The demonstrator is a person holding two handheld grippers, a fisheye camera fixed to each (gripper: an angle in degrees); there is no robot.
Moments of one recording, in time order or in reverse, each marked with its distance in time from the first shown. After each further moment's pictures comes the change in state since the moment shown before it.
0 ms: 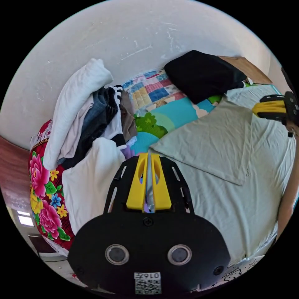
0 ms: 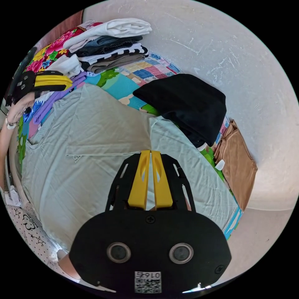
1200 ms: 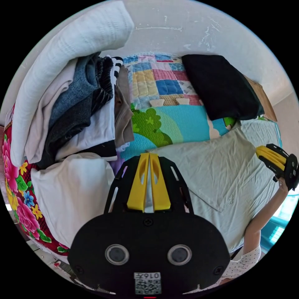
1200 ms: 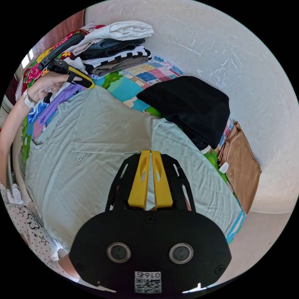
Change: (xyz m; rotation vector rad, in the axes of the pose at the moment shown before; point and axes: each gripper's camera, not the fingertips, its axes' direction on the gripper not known) left arm -0.007 -0.068 0.083 -0.158 0.266 -0.159; right arm -0.004 -0.010 0.041 0.029 -0.050 -0.007
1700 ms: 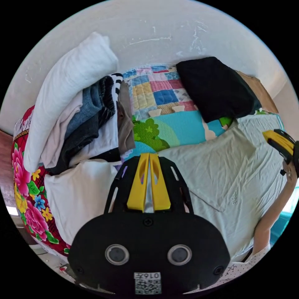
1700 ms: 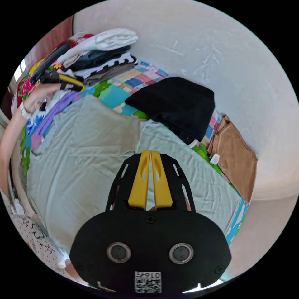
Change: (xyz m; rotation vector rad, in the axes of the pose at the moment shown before) left arm 0.038 0.009 -0.044 0.109 -0.081 0.079; right arm 0.039 0.008 -0.014 0.094 0.037 0.154
